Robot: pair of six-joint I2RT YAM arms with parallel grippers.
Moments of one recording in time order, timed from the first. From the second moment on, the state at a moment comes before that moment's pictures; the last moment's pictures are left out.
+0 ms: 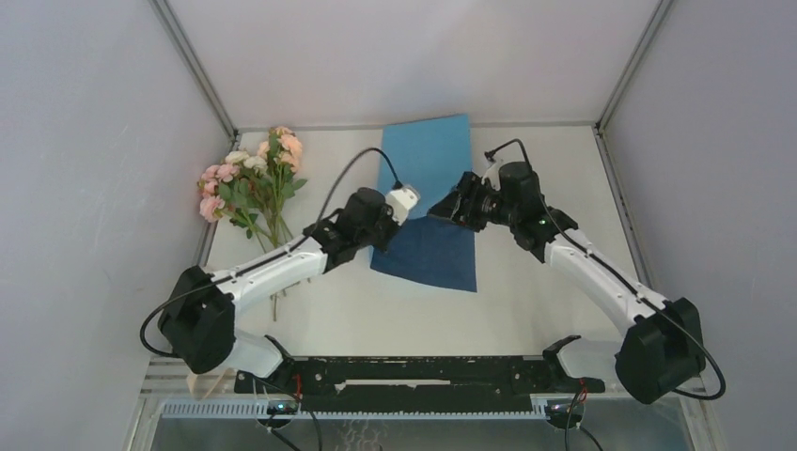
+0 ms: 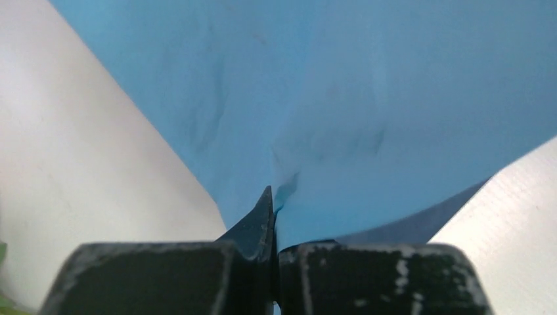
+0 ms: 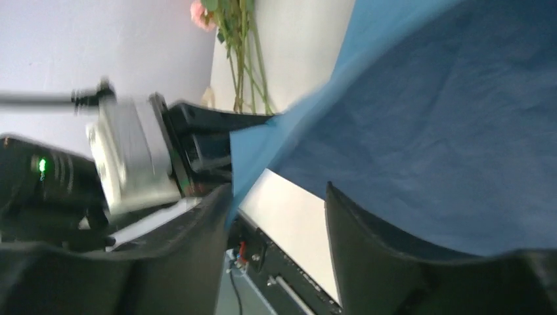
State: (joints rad) left arm -0.78 1.43 0.96 -0.17 -0.09 0.21; right arm 0.45 1.27 0.92 -0.16 -0.47 0.88
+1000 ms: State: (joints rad) left arm 0.21 1.49 0.60 0.29 0.37 -0.88; right arm 0.19 1.84 1.04 -0.13 -0.44 0.79
